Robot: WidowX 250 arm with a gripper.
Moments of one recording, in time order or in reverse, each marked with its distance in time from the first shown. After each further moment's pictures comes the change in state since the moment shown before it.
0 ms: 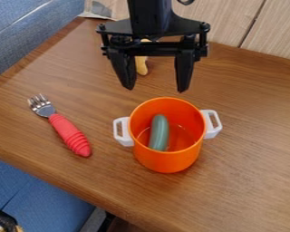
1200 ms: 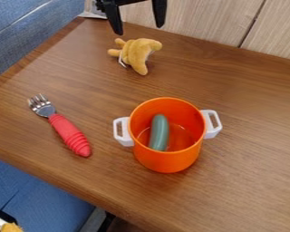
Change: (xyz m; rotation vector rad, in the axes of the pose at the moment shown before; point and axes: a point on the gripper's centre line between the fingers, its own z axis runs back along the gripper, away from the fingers) arm 0.134 0.061 -0.026 0.026 -0.057 0.354
